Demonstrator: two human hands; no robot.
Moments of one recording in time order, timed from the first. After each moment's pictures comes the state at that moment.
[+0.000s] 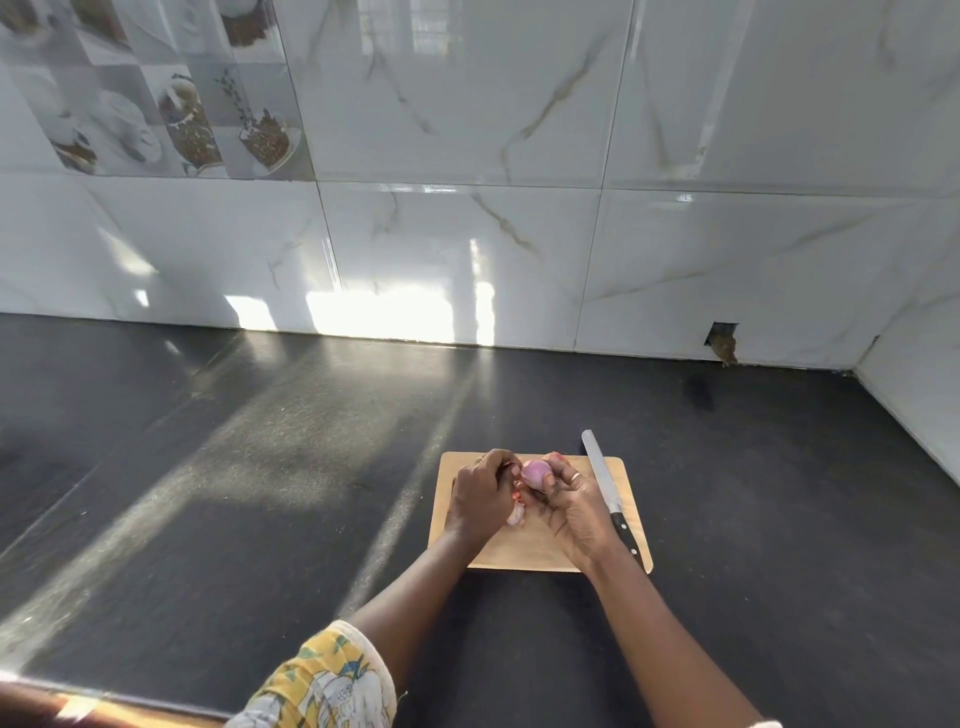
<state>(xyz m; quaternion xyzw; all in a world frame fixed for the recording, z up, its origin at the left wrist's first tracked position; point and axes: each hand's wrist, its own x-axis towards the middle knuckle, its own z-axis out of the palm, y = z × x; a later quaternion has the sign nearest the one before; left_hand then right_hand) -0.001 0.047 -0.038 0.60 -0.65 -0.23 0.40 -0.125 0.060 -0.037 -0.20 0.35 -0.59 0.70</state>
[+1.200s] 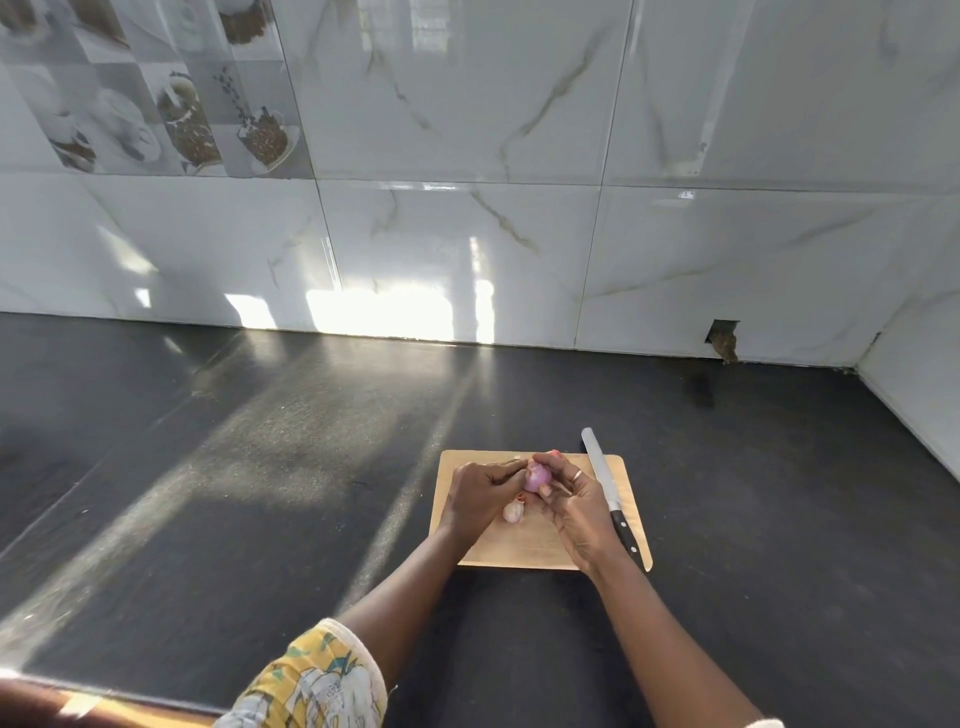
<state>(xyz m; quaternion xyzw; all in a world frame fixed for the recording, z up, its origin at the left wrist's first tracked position) 0.008 0.046 -0.041 0.53 -0.64 -0.35 0.43 -0.130 0.059 -0.052 -0.34 0.40 -0.57 0.63</state>
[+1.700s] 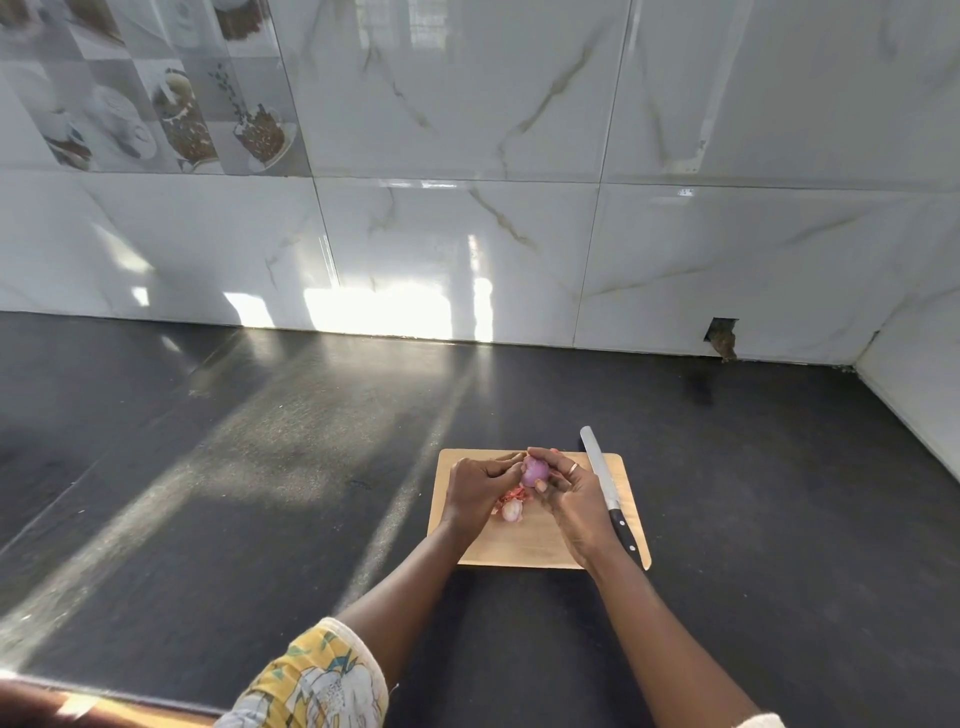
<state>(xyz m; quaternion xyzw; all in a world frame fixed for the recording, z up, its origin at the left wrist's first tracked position) 0.005 0.040 -0.047 0.51 -0.55 -0.46 0.48 -0.128 0.059 -0.043 -0.40 0.45 -0.55 0.57</state>
